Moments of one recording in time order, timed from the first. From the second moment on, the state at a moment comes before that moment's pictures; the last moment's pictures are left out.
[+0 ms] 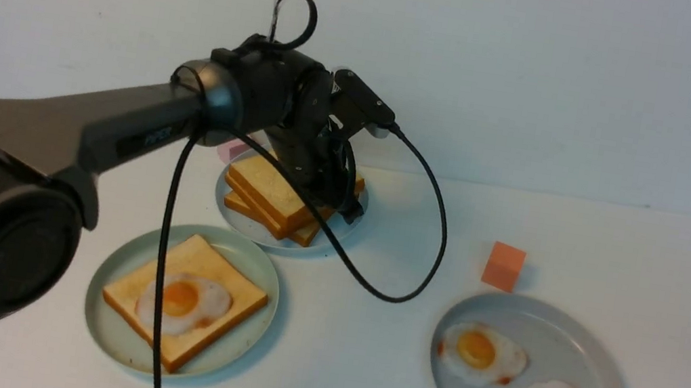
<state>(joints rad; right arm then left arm) 0.60 0.54 -1.04 -0.07 1.22 0.24 -0.45 2.27 -1.95 0.07 0.73 0.30</state>
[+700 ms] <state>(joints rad) 0.60 0.54 -1.04 -0.08 1.22 0.23 -0.47 1.66 -1.41 0.07 0.79 0.21</state>
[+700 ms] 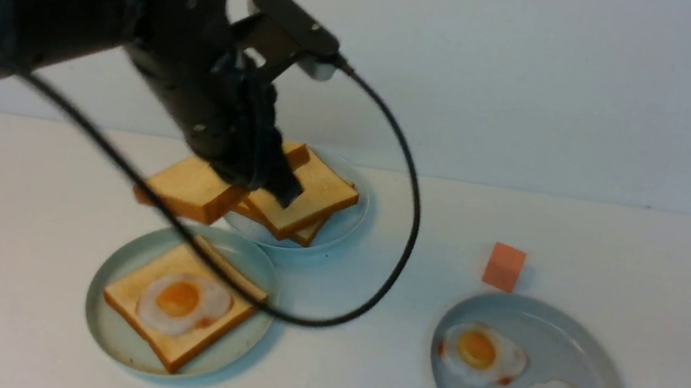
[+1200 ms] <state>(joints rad) 0.60 0.54 -1.04 -0.06 1.19 0.21 -0.47 1.64 -0.95 0.22 0.38 0.22</state>
